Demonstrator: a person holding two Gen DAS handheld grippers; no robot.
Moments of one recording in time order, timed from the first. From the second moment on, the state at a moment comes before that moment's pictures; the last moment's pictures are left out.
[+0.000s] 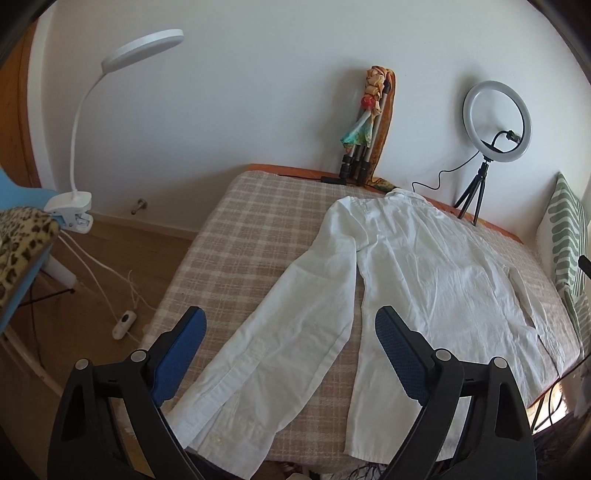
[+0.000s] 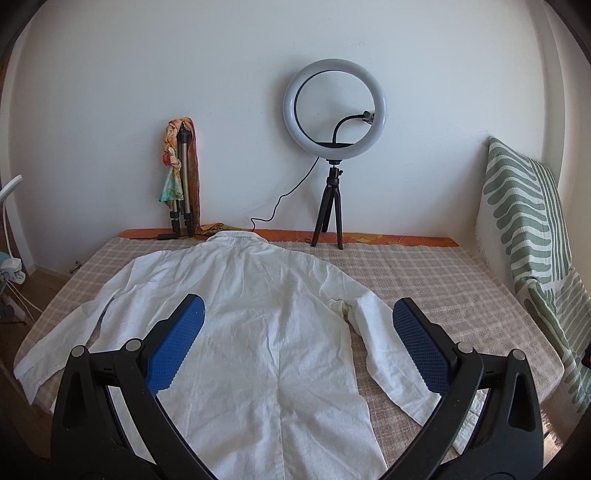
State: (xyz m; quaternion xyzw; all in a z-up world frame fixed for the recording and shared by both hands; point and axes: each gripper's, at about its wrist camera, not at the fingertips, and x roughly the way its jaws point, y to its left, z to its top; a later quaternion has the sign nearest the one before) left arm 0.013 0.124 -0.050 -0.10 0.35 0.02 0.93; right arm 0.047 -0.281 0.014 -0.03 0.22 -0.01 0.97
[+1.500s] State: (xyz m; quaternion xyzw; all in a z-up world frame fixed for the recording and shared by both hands) left arm 0.016 0.169 -0.138 -0.20 0.43 -0.04 0.88; right arm 0.097 -0.203 -0.031 -0.04 0.29 0.10 0.95
